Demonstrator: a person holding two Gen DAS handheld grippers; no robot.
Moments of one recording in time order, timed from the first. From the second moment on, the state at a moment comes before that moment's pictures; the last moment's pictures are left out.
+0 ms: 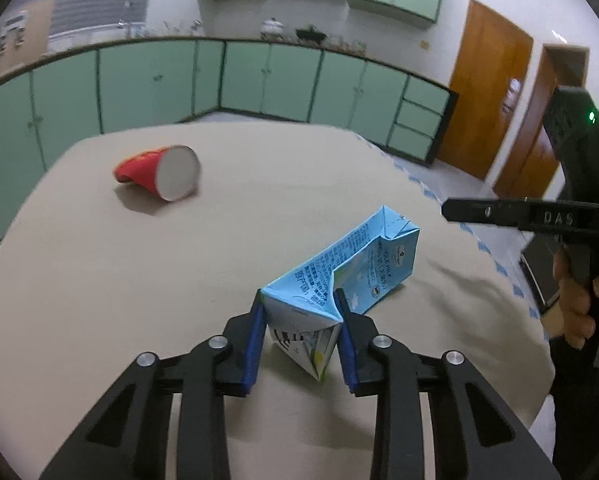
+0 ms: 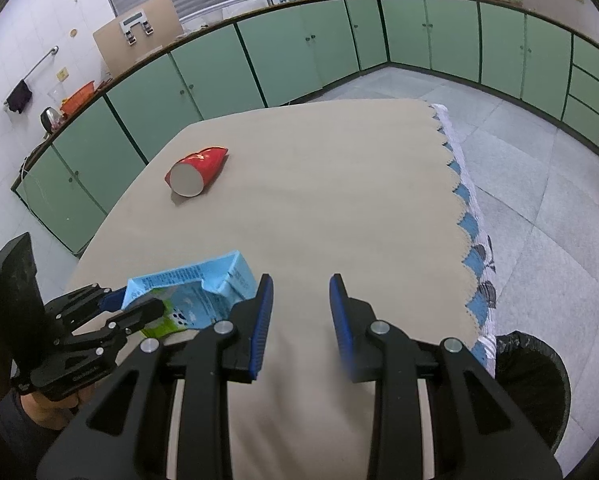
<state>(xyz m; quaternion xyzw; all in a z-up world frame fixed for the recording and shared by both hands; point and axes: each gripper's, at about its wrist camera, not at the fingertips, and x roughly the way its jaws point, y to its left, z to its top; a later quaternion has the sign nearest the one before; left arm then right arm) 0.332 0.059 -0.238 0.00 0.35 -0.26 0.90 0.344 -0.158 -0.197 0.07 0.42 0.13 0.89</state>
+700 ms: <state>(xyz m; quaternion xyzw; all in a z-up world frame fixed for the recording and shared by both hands) 0.355 0.196 -0.212 -0.10 0.28 -0.03 0.95 0.409 -0.030 -0.198 0.03 0.41 0.21 0.89</state>
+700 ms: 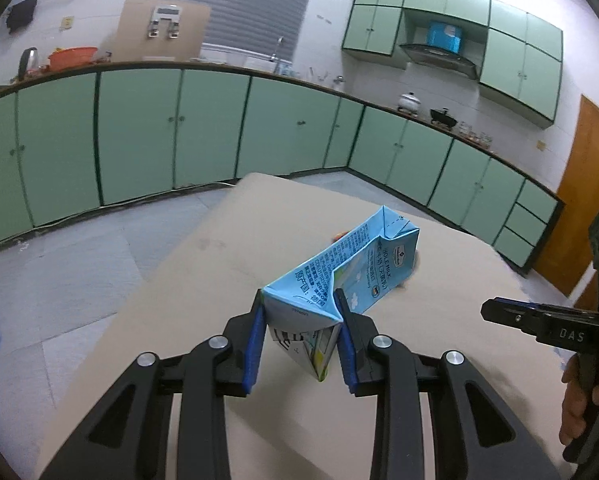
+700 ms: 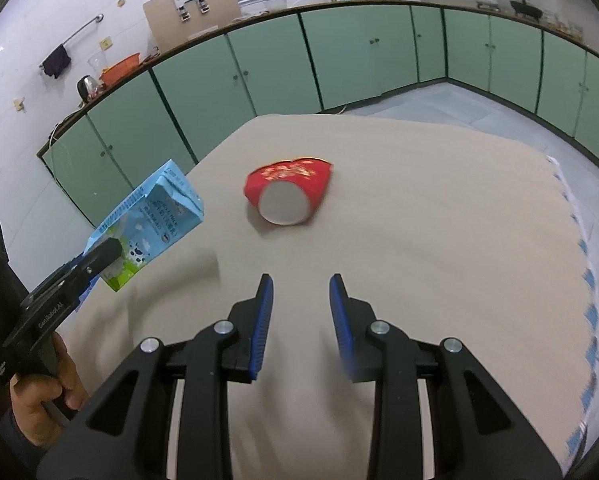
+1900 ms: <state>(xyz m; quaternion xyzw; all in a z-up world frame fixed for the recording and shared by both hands) 0.397 0.232 -0.223 -0.09 0.30 -0.04 0.95 0.496 0.025 -0.234 0.01 0.42 0.16 0.89</state>
